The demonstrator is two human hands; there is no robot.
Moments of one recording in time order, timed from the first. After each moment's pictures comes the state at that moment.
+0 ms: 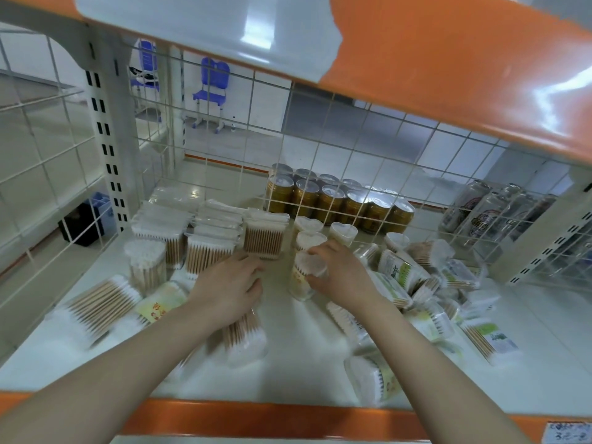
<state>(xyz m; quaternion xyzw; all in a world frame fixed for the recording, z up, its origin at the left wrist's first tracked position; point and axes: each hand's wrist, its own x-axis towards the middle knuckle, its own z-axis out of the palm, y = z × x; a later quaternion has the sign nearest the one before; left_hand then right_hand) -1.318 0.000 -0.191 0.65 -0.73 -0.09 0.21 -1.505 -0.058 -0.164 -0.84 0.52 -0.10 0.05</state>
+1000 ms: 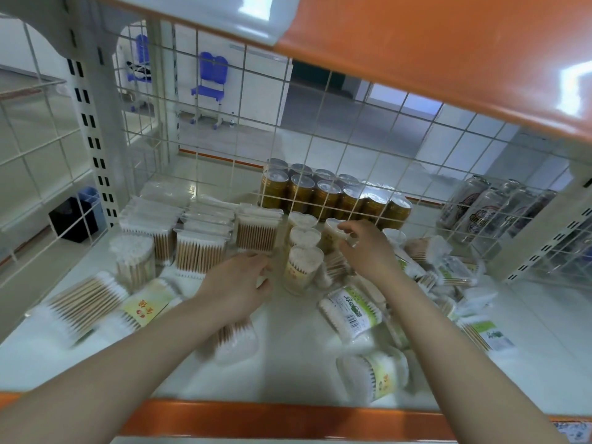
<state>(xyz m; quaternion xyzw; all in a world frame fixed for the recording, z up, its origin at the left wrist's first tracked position) -1.343 -0.006 -0.185 0.64 -0.73 -0.10 0.22 -1.550 -0.098 -0.155 -0.78 0.58 -0.21 0.07</state>
